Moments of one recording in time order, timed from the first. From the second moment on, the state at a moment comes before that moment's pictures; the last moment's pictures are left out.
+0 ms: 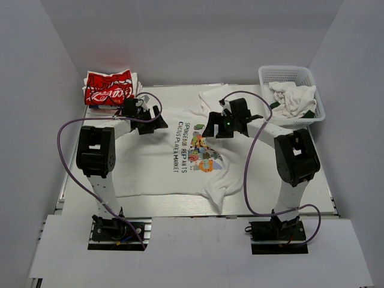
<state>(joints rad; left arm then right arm) -0.10 1.99 1.26 -0.11 0.44 -0.35 0.40 1.87 1.24 -0.20 -0.44 0.35</state>
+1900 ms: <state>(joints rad) -0.34 2.26 1.89 -0.27 0.50 -0.30 0.62 1.42 0.94 -0.49 0.22 0.17</state>
